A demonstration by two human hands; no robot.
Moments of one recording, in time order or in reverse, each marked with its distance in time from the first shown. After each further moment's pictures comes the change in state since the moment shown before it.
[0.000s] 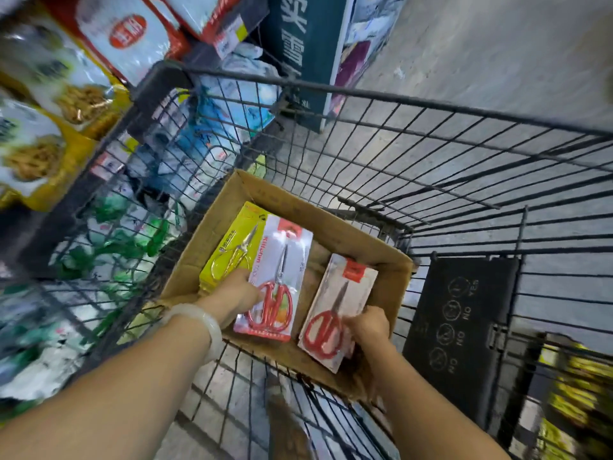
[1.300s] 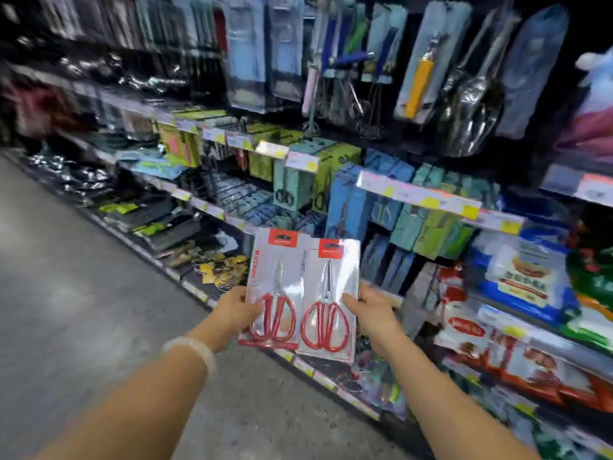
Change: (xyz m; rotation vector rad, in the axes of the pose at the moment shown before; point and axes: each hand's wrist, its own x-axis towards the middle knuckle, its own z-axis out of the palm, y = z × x) left_hand -0.616 -0.764 -0.168 -1.243 1.252 -0.112; right_hand -0.761 0.213 0.464 -0.759 -1.235 -1.308
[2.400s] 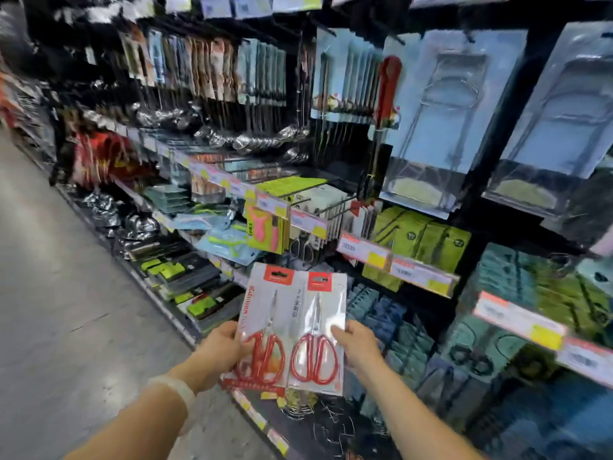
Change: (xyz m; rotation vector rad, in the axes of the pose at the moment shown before) left_hand 0.412 0.015 -0.382 -0.170 0.106 -0.059; right_hand 0.401 -0.175 0.416 -0.024 -0.100 0.054
